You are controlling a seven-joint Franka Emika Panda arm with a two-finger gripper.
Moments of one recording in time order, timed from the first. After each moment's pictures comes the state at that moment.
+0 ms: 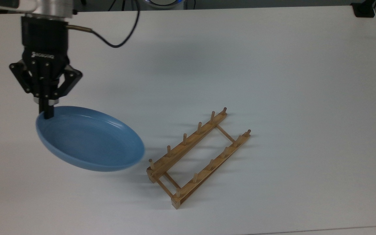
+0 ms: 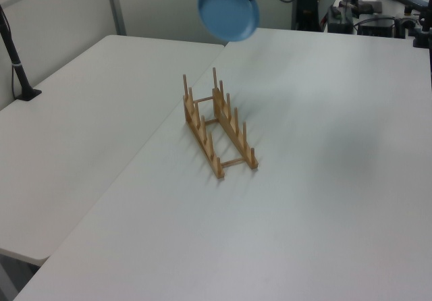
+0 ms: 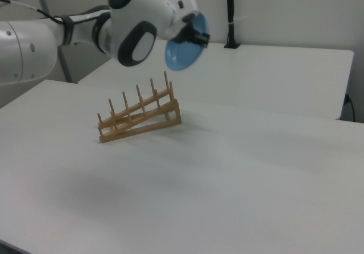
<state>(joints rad) 0.16 0.34 -0.38 -1.53 0.35 2.74 -0.20</state>
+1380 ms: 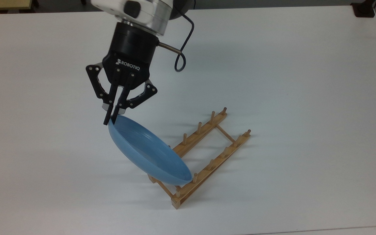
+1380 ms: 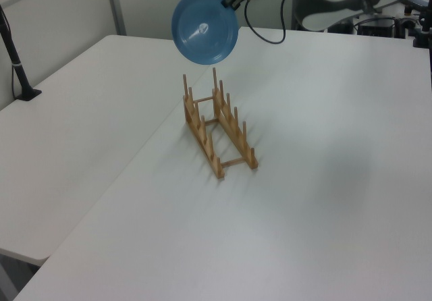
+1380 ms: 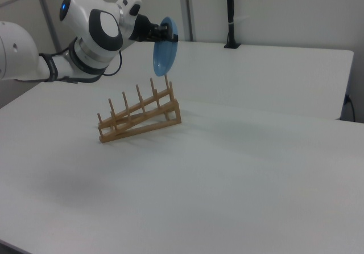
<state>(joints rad) 0.45 0.36 -0.53 -1.56 -0.61 2.81 0.47</state>
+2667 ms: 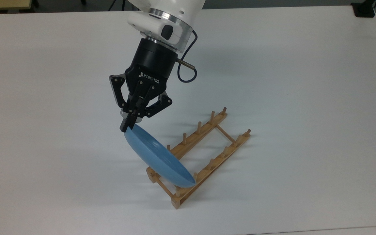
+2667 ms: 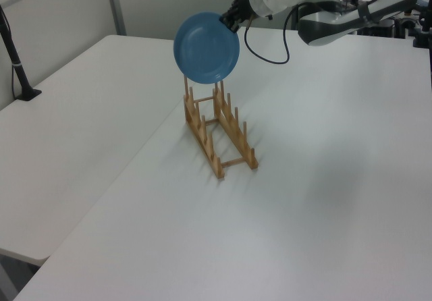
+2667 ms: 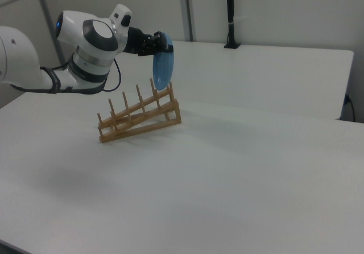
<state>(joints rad) 0.49 0.38 -0.54 -1.58 -0.89 2.79 0.58</state>
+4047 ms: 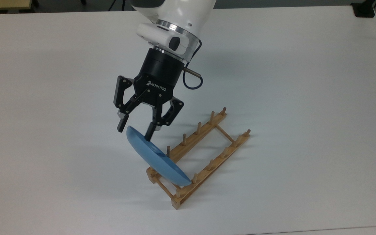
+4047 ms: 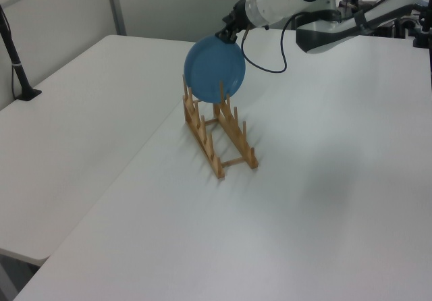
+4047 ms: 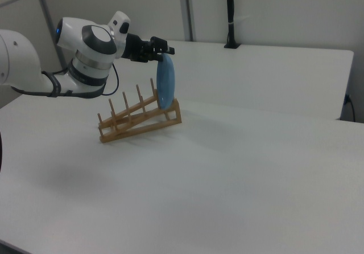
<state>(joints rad) 0.50 0.42 -0.53 -1.58 -0.92 2.78 0.66</state>
